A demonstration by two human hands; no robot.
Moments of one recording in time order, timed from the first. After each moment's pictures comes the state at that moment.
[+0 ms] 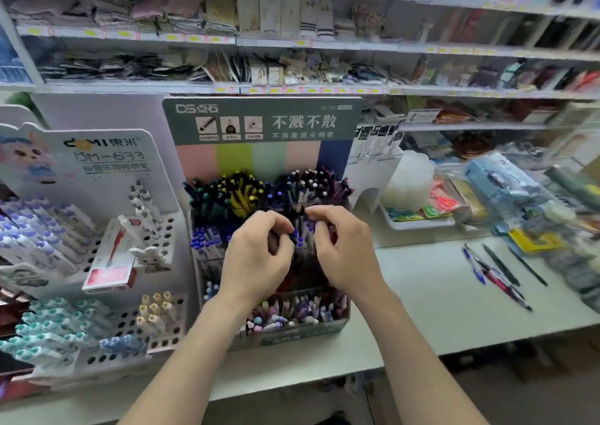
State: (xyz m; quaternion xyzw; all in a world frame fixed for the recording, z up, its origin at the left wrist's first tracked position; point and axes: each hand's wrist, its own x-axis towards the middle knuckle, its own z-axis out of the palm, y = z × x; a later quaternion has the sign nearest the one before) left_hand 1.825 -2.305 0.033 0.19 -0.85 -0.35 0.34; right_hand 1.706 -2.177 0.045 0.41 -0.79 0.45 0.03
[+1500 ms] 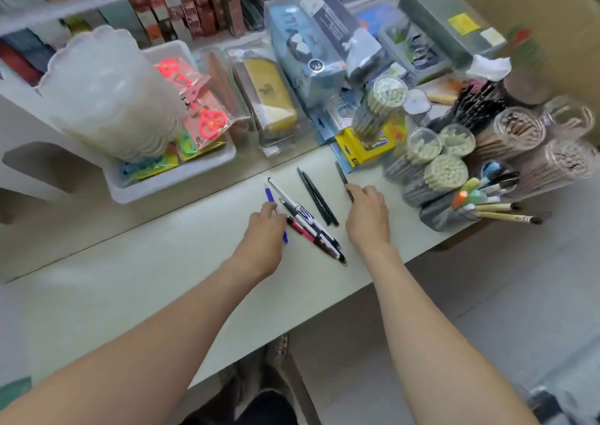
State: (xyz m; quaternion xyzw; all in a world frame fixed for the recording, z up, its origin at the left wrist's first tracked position) left_hand 1.308 -1.911 -0.220 0.12 -0.94 -0.25 -0.21; right_hand 1.199 -1.712 -0.247 0.09 -0.97 0.18 -0.11
